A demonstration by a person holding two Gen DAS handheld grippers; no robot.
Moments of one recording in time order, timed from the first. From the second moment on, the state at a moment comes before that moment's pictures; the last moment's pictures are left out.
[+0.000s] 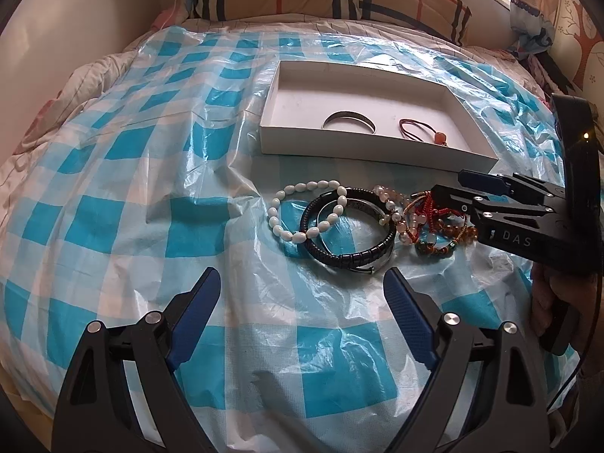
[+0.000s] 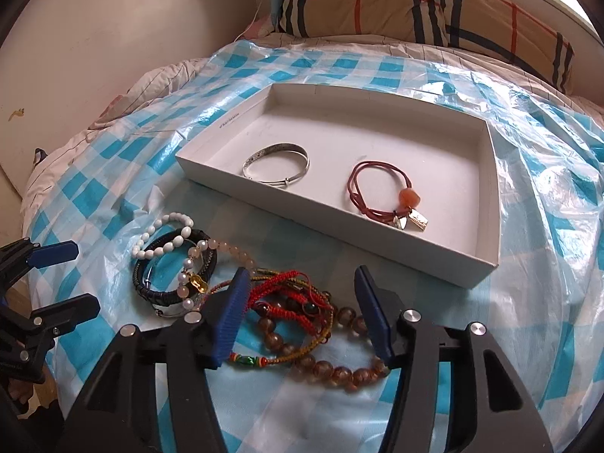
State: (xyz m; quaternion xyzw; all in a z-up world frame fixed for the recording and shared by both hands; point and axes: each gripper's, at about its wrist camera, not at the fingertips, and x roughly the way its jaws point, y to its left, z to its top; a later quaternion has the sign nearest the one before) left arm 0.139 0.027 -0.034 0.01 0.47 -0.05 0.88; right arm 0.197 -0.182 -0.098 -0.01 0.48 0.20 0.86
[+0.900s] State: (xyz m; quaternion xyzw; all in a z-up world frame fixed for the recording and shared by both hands) left arm 0.133 0.023 -0.029 0.01 0.47 -0.06 0.88; right arm 0.174 -0.196 -0.078 0.00 0.46 0.20 0.86
